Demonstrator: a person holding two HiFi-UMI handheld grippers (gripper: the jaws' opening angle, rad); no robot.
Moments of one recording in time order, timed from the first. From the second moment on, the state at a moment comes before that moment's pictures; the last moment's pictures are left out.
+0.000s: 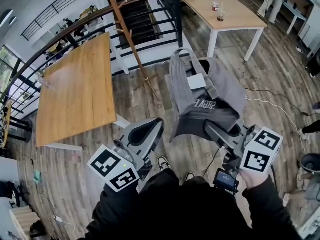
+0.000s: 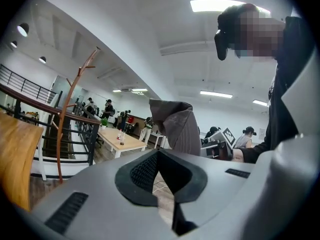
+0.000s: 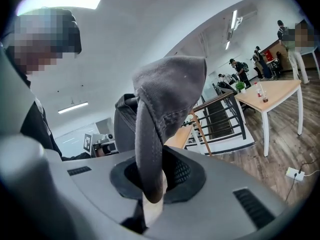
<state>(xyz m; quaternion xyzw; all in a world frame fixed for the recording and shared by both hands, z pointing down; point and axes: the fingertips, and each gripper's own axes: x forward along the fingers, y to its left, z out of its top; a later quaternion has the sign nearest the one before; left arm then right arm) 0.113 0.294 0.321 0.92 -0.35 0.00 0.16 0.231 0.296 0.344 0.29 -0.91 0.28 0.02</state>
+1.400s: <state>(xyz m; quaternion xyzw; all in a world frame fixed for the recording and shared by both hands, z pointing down) -0.066 0.169 0.347 0.91 -0.37 -0.02 0.17 0.033 0.154 0.320 0.22 -0.93 0.29 0.07</state>
